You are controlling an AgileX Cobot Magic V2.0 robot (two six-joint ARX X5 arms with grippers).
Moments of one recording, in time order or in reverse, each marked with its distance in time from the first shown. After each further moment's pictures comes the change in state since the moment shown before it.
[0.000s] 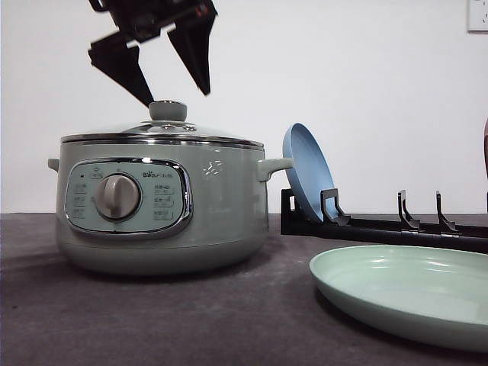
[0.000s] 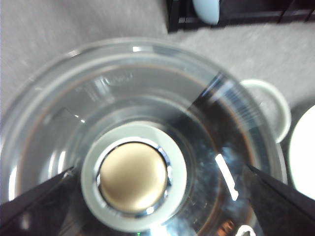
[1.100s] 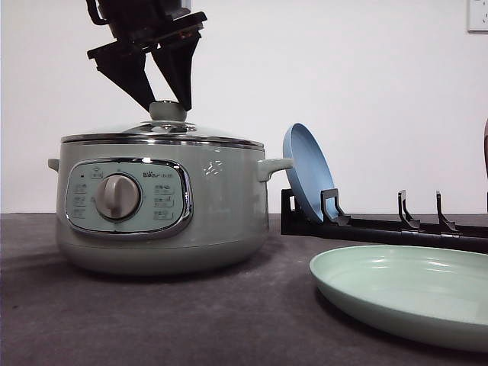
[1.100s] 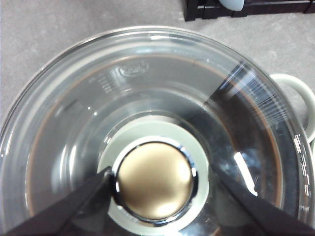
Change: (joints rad) left_arx 0.011 0.021 0.001 -0.005 -0.039 -0.004; right_arx 0.000 0.000 0.000 -0.002 0.000 0.000
